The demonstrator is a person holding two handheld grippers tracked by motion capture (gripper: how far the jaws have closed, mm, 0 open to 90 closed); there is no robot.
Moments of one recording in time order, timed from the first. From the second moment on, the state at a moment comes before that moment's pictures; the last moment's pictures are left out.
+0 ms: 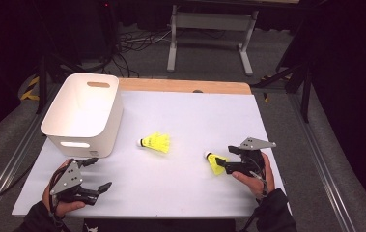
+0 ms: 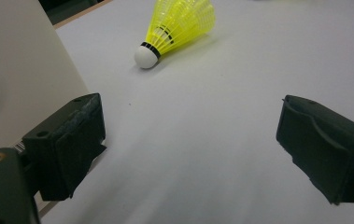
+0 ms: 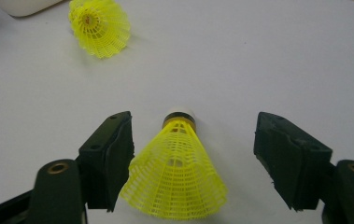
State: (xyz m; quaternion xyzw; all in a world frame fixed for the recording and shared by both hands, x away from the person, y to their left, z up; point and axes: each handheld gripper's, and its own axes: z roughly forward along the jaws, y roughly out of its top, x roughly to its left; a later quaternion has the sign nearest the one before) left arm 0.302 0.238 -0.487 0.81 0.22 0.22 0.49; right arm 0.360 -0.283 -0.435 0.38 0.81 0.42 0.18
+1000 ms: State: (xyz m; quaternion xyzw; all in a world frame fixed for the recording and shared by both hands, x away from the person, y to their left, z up) left arm 0.302 0.236 -0.486 0.81 0.21 0.23 0.49; right arm 0.305 -0.251 -0.457 0.33 0.83 0.38 0.23
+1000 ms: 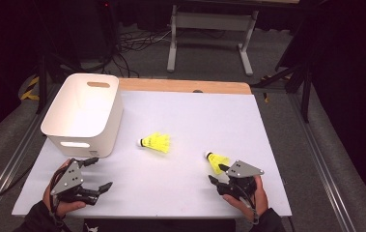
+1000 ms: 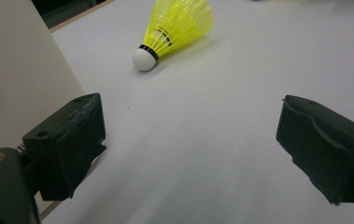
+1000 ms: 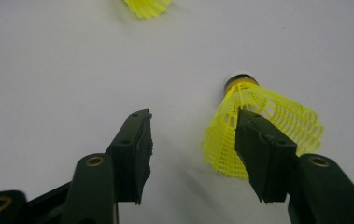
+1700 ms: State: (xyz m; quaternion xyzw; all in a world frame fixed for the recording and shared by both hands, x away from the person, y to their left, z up) left arm 0.304 0.236 -0.488 0.81 0.21 0.22 0.49; right arm 0.335 -0.250 -0.469 0.37 0.82 0.38 0.23
